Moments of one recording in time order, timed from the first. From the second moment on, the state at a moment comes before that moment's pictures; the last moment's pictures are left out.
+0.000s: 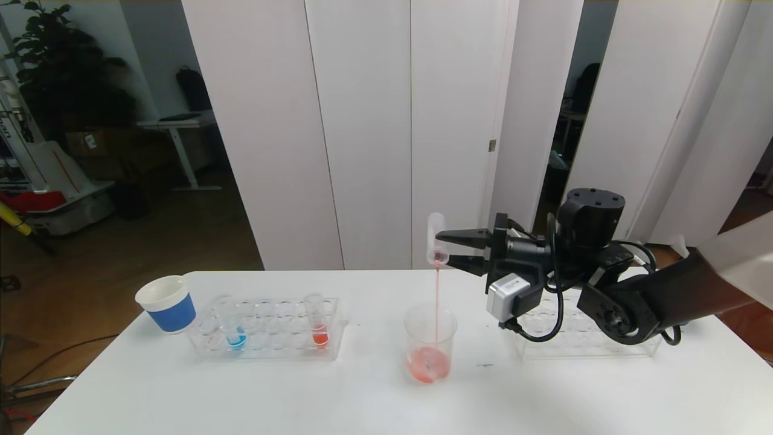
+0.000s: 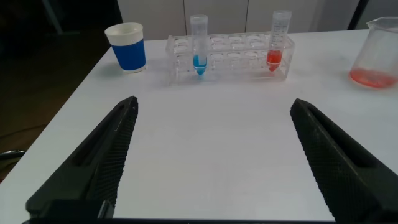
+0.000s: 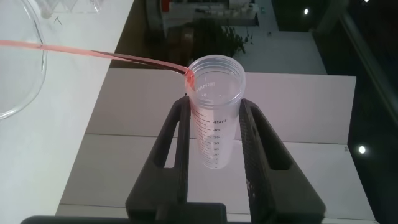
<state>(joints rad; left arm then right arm) 0.00 0.00 0.00 0.01 0.00 0.03 0.38 2.13 -1.09 -1.03 0.86 -1.55</state>
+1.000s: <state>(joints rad) 0.00 0.00 0.00 0.01 0.00 0.03 0.37 2.13 -1.12 -1.02 0.85 -1.62</state>
